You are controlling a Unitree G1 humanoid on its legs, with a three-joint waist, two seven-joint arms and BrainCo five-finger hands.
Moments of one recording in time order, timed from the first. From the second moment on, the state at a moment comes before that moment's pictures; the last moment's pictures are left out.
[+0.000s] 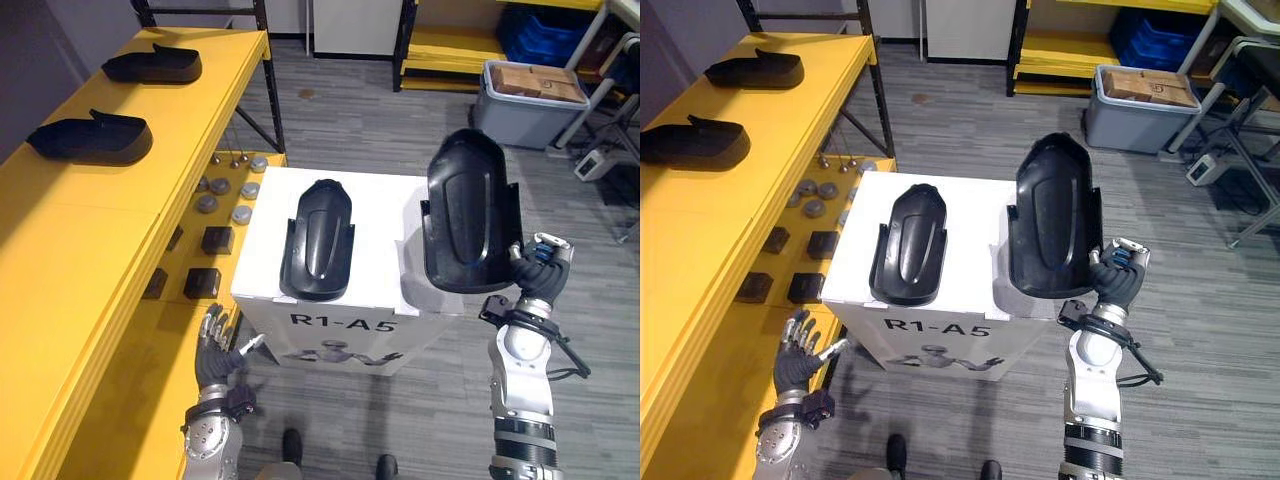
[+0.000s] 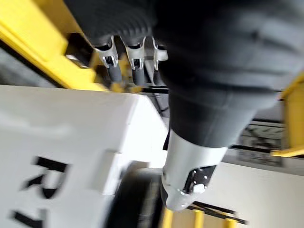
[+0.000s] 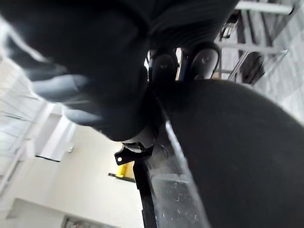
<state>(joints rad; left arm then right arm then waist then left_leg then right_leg) 0.26 0.00 0.05 -0.13 -0.21 -0.17 0.16 -0.20 -0.10 -0.26 -0.06 -0.11 -0.07 -0.37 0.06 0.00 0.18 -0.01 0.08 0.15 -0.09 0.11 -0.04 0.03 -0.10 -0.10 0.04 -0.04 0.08</state>
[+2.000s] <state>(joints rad) -0.07 0.13 -0.23 -0.08 -0.53 -0.14 0.19 -0.09 -0.19 0.31 -0.08 -0.14 -0.21 -0.13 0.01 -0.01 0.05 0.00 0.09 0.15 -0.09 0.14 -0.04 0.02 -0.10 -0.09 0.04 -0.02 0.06</state>
